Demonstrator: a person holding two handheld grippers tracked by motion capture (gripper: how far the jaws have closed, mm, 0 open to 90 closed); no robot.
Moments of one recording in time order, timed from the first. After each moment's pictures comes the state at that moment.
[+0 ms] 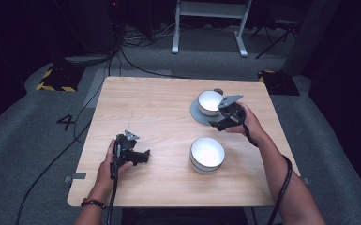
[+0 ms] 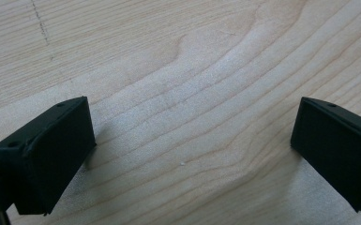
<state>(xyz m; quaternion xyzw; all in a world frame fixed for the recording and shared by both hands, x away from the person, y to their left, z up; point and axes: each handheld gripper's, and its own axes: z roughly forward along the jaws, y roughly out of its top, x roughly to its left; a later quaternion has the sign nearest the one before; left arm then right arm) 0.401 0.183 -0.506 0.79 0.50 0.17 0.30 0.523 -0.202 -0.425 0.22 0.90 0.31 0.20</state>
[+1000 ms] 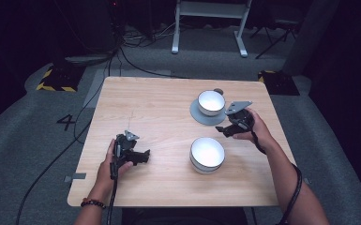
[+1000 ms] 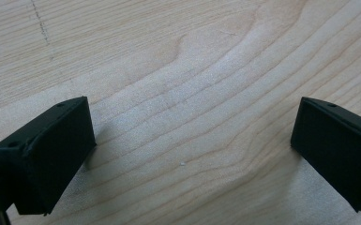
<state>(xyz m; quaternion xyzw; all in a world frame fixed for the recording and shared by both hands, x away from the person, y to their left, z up) 0.401 0.183 -0.506 0.79 0.50 0.17 0.30 0.495 -0.223 -0.421 0.22 0.90 0.31 0.21</state>
